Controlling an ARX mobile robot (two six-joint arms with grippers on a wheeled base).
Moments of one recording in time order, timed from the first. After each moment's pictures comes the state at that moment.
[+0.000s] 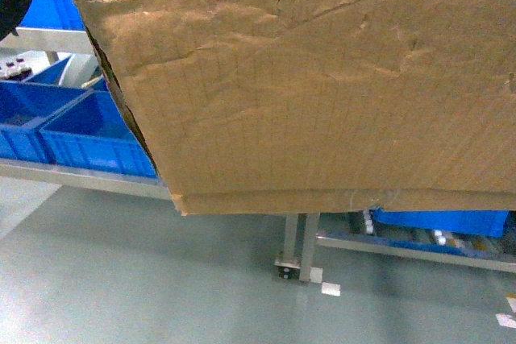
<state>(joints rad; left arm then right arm) -0.52 1.37 0.88 0.24 -0.48 -0.14 -0.01 1.35 0.94 0.13 -0.35 -0.12</state>
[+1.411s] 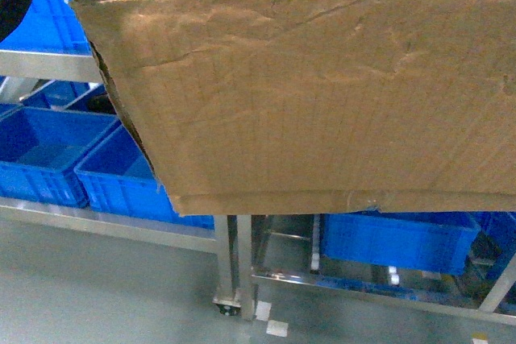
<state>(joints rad) -0.52 1.38 0.88 0.24 -0.49 -0.13 -0.01 1.35 0.94 0.13 -0.35 -0.12</state>
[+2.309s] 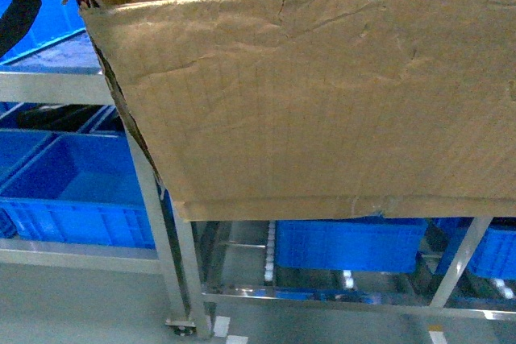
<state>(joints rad) -0.52 1.38 0.88 0.24 -0.48 -0.13 -0.01 1.35 0.94 0.12 -0.35 -0.12</state>
